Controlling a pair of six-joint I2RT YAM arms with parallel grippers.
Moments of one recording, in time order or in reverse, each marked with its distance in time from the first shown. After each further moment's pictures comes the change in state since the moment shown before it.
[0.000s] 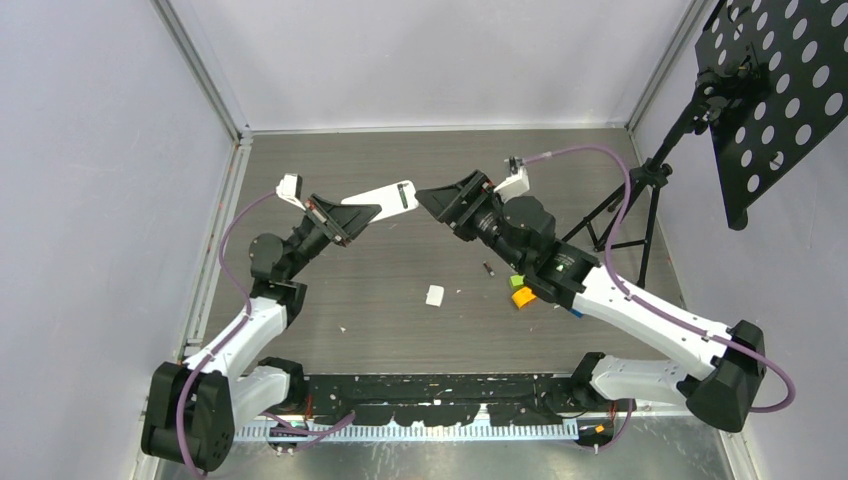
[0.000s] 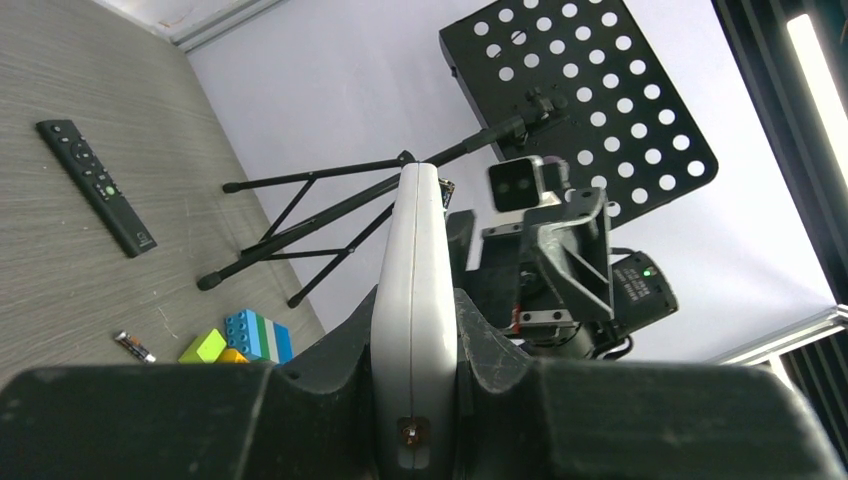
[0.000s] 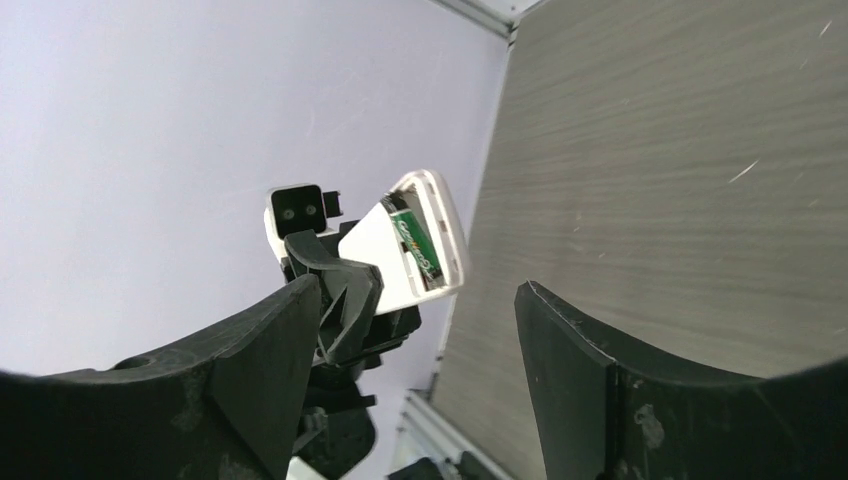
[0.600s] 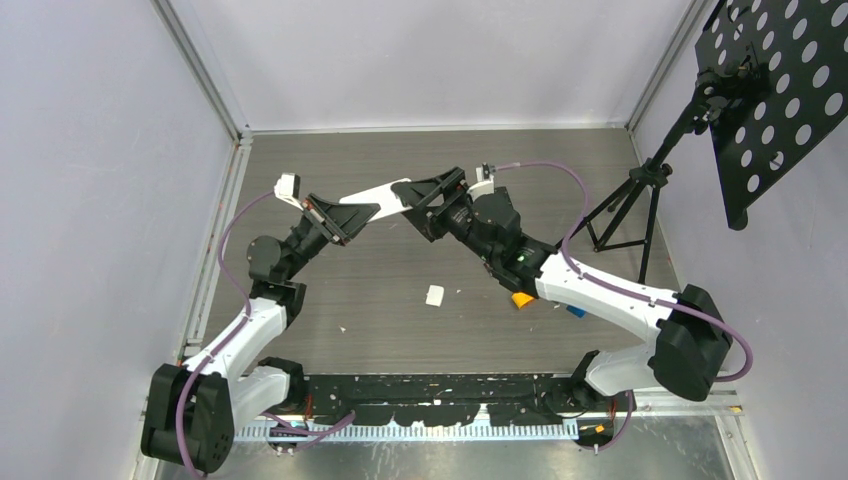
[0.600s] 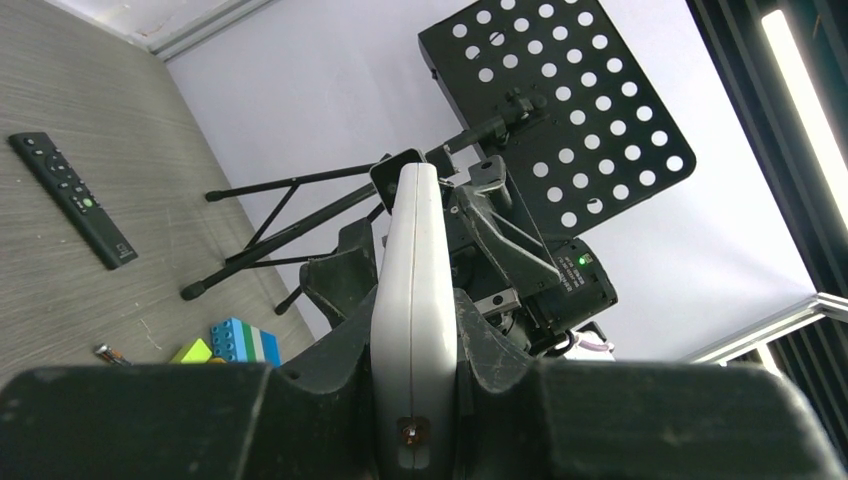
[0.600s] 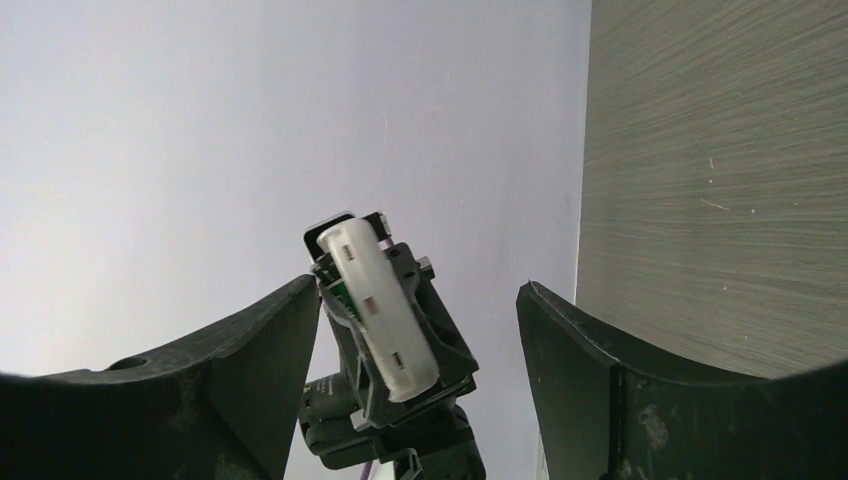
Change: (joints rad) left arm 0.000 -0.009 0.000 0.043 0.000 -0.025; right arm 0.000 0.205 -0.037 0.274 -0.076 0.377
